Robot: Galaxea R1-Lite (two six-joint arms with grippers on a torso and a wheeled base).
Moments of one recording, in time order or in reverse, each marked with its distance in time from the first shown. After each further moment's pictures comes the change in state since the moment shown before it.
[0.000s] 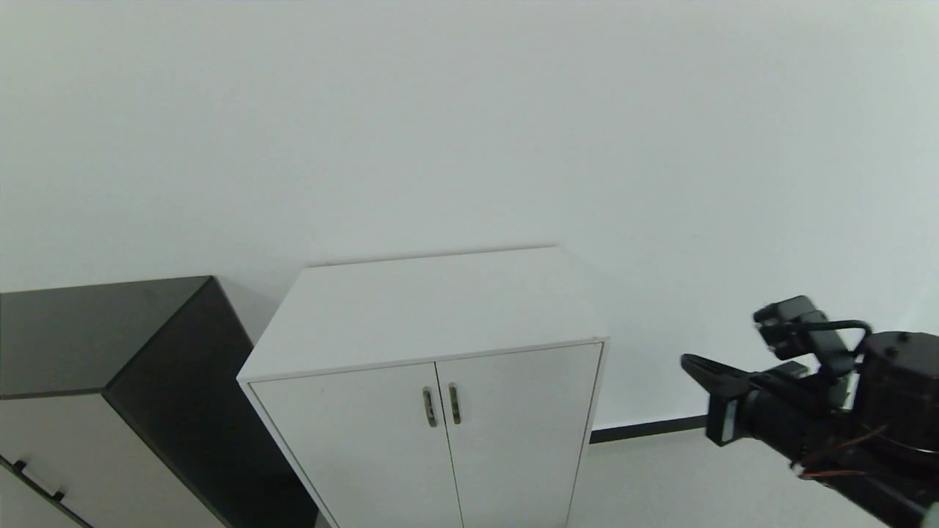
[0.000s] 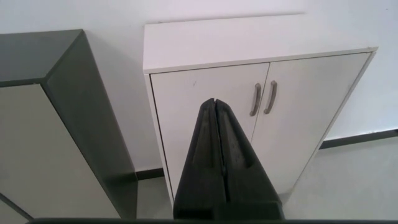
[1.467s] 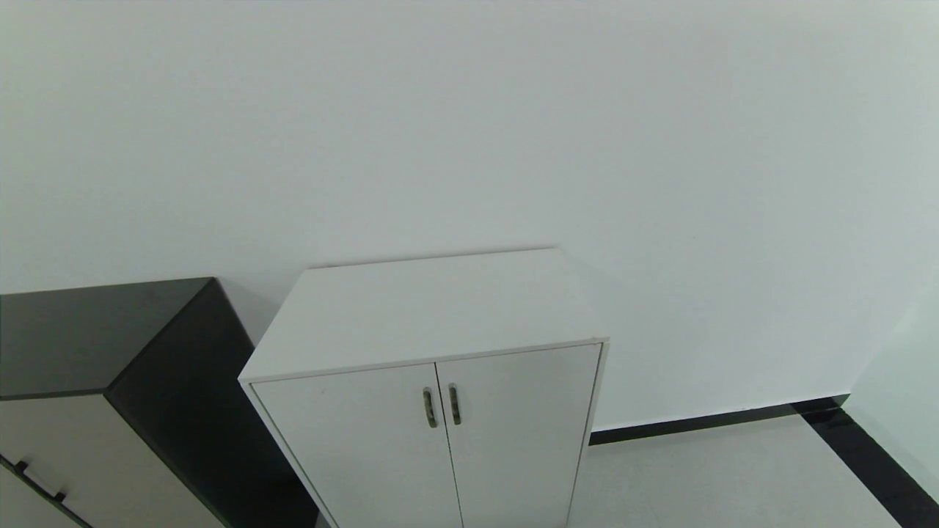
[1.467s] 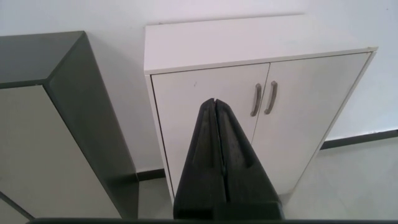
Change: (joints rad) left arm 0.000 0.000 0.000 0.000 0.000 0.006; right arm -0.559 -1.497 0.316 1.034 0.190 -0.073
